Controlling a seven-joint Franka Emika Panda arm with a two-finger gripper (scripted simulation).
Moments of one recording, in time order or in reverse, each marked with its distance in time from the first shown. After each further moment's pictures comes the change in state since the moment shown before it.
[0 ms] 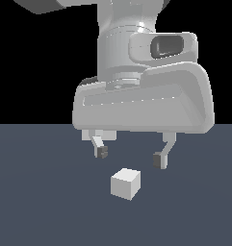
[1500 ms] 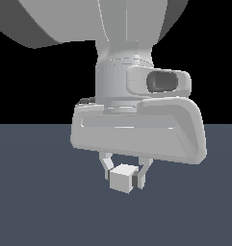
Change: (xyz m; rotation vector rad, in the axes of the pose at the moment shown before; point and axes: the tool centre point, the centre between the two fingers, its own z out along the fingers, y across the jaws) arm 0.003 -0.006 0.034 0.000 -0.001 -0.020
